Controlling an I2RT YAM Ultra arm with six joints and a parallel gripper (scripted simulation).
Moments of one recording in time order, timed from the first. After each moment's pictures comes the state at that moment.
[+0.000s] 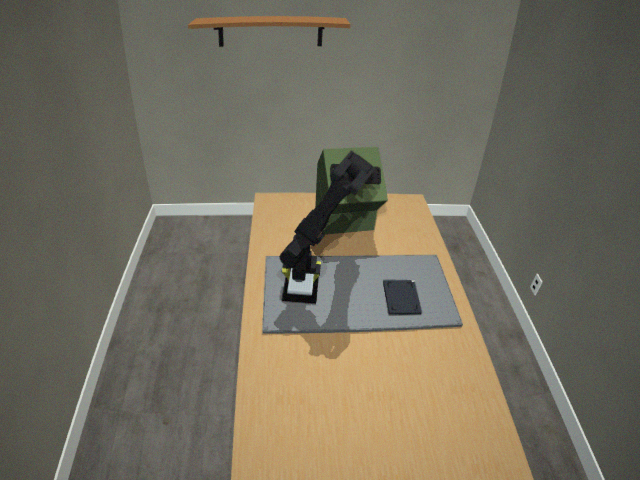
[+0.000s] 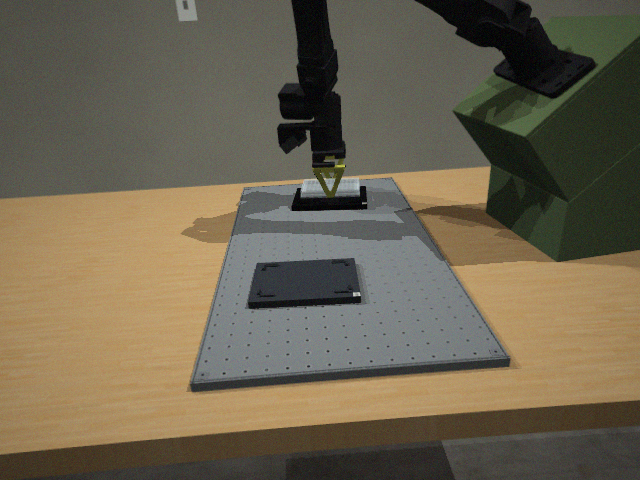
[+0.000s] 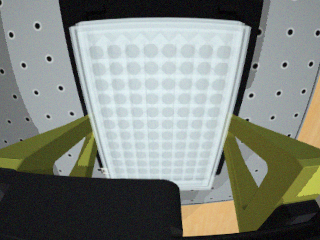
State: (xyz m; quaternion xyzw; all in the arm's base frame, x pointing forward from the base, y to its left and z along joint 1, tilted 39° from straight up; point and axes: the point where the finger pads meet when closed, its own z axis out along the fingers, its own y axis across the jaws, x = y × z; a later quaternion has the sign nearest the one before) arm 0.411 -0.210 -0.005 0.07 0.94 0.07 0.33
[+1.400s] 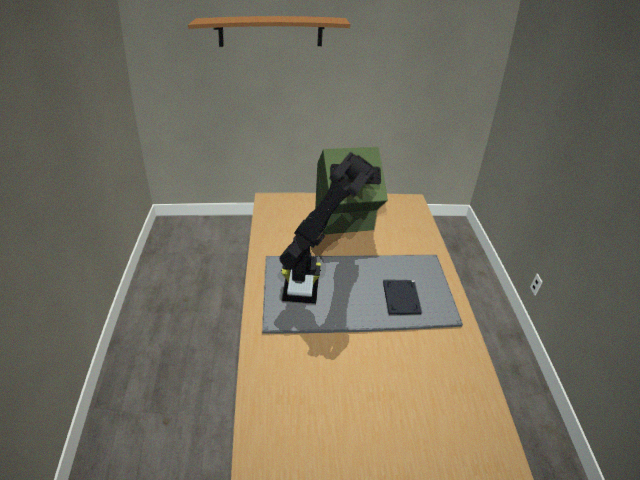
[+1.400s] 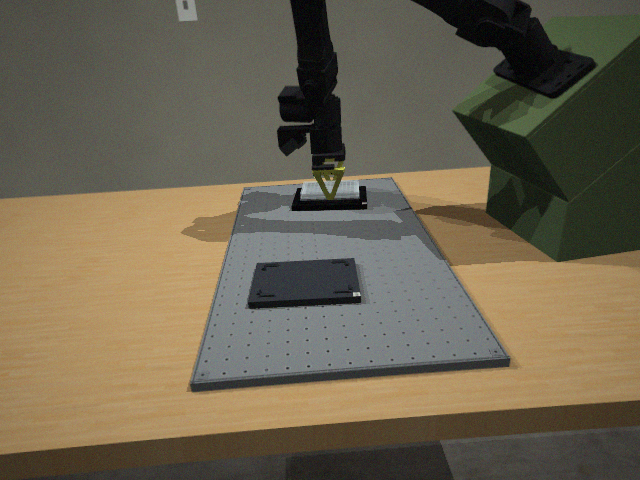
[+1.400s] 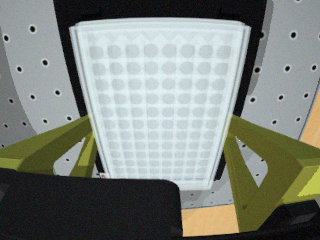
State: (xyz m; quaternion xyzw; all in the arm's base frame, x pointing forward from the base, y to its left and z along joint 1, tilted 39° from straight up) arm 0.415 -0.211 -0.008 0.07 0.94 0.07 0.33
